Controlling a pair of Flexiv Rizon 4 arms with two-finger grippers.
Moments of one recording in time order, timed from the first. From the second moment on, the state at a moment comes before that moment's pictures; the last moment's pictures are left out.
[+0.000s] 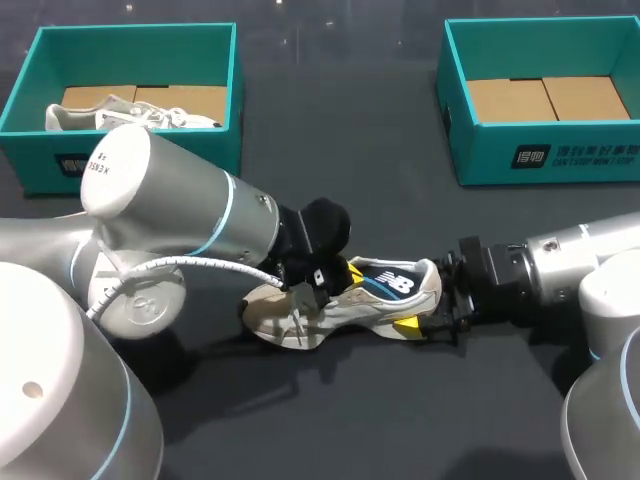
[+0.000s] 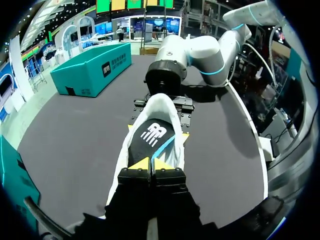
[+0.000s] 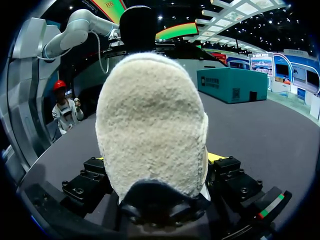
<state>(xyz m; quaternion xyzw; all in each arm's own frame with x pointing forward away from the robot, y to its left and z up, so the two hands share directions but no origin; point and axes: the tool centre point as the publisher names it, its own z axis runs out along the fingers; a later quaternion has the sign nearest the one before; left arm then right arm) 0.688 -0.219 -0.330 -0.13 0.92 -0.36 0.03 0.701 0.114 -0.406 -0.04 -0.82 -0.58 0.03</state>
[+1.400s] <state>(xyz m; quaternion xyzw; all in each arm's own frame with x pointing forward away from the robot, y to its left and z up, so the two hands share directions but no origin) 0.681 -0.222 -0.325 -0.01 0.94 -0.33 0.07 0.701 0.114 -0.406 -0.04 -0.82 -0.57 0.03</state>
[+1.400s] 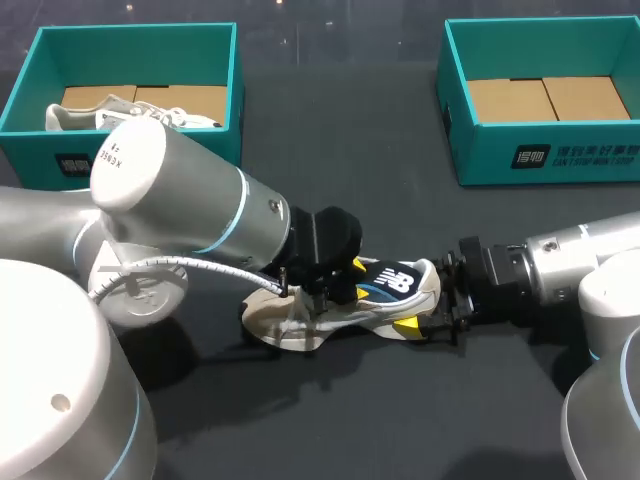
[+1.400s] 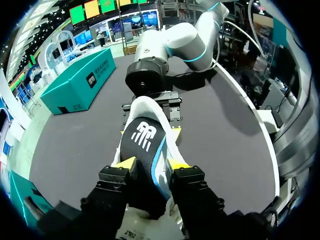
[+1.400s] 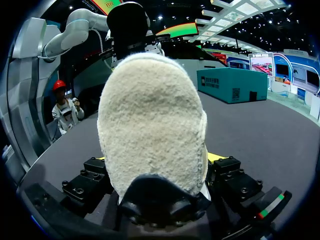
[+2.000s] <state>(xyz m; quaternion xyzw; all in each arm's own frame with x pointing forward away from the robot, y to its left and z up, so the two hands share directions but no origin) 0.695 -0.232 -0.342 0.05 0.97 -0.21 0.11 0.701 0.114 -0.406 -0.04 -0.82 -0.57 0.03</state>
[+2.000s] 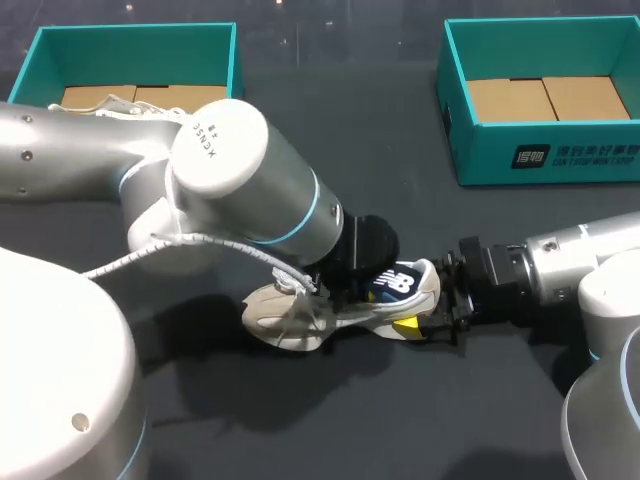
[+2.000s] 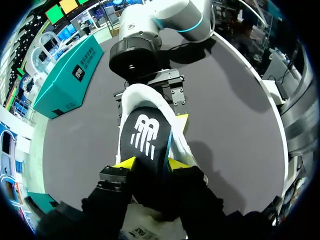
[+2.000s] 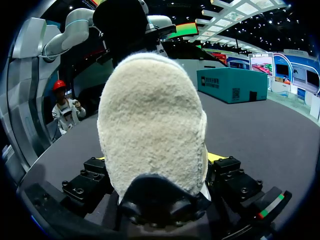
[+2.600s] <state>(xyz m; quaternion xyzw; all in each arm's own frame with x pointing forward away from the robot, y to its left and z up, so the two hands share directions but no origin) 0.697 -0.223 -0.334 -0.10 0.96 -0.25 0.12 0.701 0.114 -0.405 -0.04 -0.82 -0.58 0.03</state>
